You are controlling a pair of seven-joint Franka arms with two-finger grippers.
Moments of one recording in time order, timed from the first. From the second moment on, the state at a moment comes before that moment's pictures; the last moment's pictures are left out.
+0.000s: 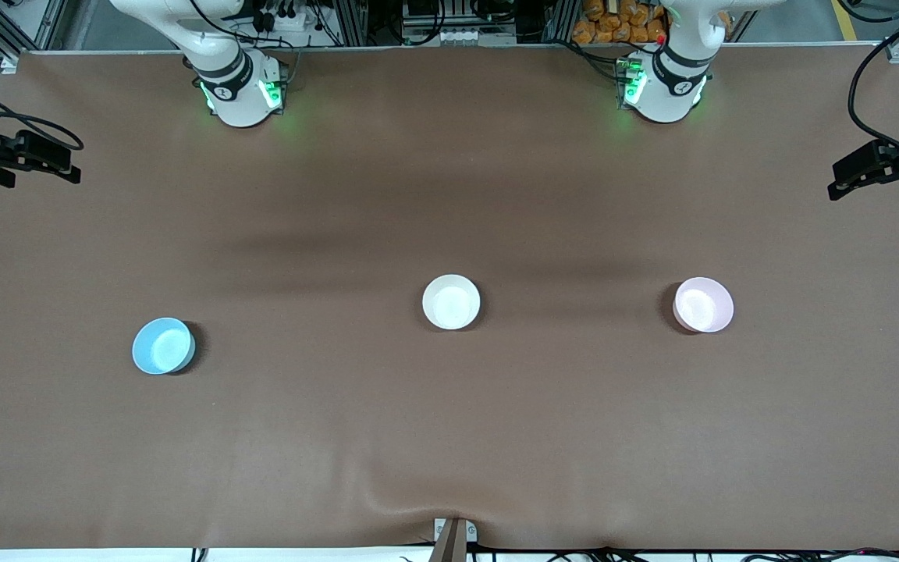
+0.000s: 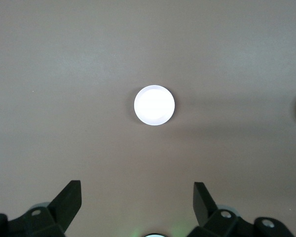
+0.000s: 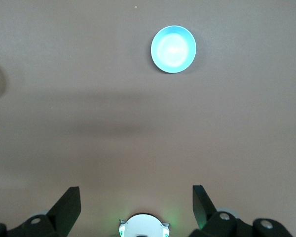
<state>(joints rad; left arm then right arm) 0.02 0.01 -0.02 -1.51 0.01 1.48 0.02 -0.02 -0.05 -0.05 -1.61 0.03 1.41 -0.10</state>
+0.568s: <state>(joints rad) 0.02 0.02 -0.02 -1.52 0.01 1.48 0.02 -0.02 -0.05 -0.05 -1.61 0.03 1.41 -0.10</state>
